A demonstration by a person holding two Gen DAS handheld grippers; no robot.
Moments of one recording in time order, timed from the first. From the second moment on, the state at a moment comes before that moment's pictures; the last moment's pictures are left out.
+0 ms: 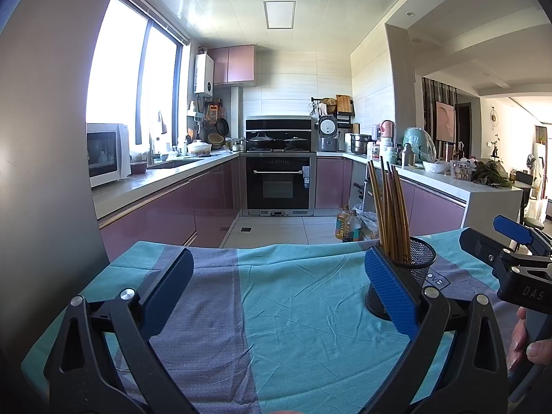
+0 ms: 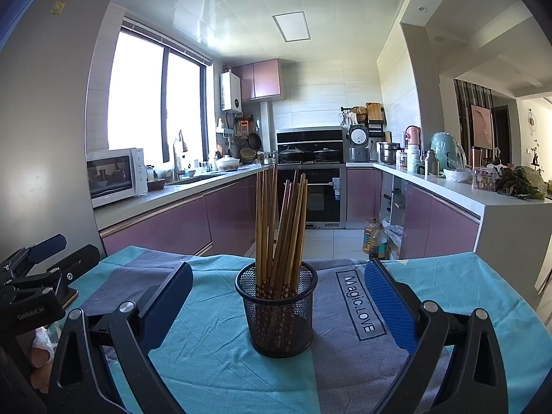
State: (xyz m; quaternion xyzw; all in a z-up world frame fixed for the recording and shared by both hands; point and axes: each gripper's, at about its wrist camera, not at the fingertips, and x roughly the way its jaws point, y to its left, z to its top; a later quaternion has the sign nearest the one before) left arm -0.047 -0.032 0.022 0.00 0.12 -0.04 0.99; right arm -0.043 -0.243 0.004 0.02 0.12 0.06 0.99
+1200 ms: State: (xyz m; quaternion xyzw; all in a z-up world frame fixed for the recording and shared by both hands) left arm -0.048 -0.033 0.021 0.01 0.12 -0.04 0.99; right arm -0.045 -0.245 0.003 0.03 0.12 0.06 0.99
